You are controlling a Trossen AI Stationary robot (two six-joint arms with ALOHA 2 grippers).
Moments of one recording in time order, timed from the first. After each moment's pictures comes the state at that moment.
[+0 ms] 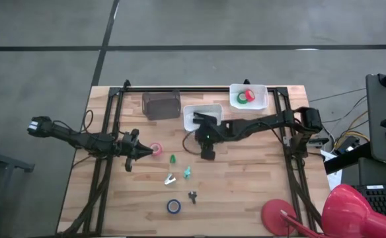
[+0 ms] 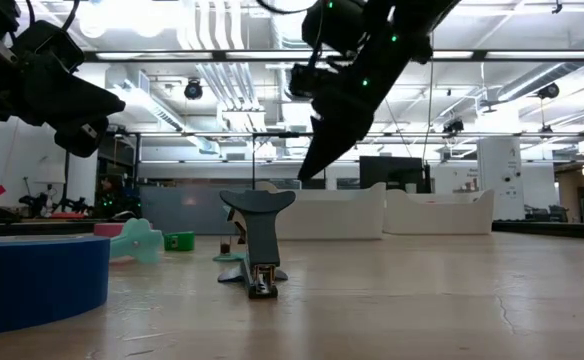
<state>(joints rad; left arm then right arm) -0.27 0.34 0.01 0.17 -0.22 -0.34 -0.03 1.81 1.21 -0.33 0.15 0.02</state>
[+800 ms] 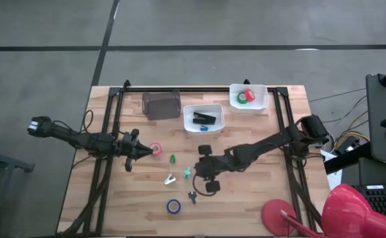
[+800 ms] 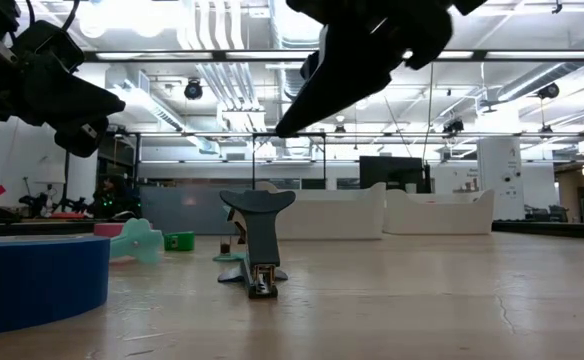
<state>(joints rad) -0.27 0.34 0.01 0.17 -0.22 -0.34 0.29 1.81 1.21 -0.19 0.16 0.01</state>
